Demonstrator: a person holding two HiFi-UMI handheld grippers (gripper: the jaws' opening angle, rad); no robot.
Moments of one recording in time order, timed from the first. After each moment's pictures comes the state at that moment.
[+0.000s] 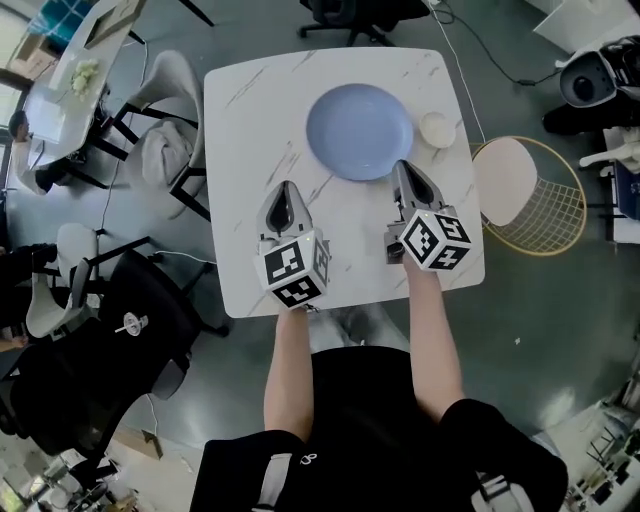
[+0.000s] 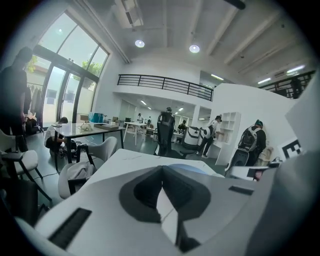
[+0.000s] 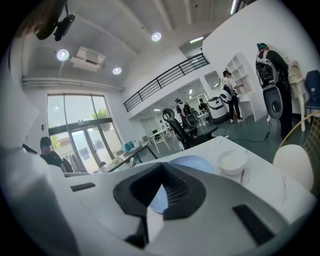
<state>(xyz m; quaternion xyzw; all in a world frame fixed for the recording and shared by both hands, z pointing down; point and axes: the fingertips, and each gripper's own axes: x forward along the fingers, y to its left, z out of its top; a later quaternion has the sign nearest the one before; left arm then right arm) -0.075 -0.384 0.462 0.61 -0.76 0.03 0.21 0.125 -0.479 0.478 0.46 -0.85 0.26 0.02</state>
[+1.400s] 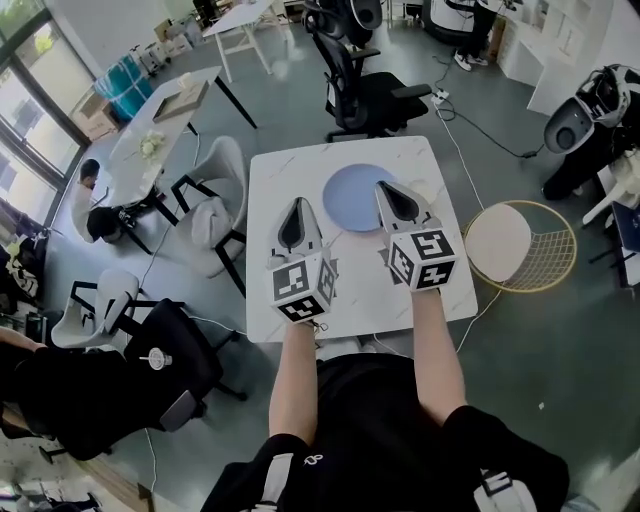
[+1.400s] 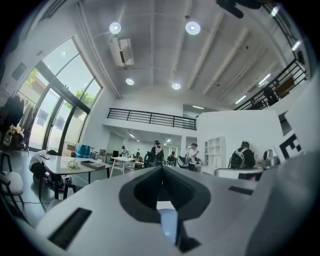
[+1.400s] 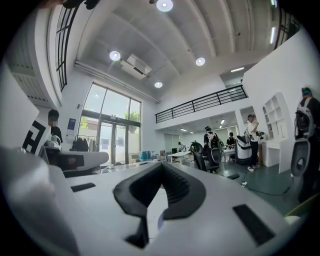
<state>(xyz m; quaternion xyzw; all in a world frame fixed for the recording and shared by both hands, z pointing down) -0.032 -0.340 0.278 0.66 -0.75 -0.07 0.02 0.106 -0.412 0.288 0.37 -0.93 0.04 -0.02</state>
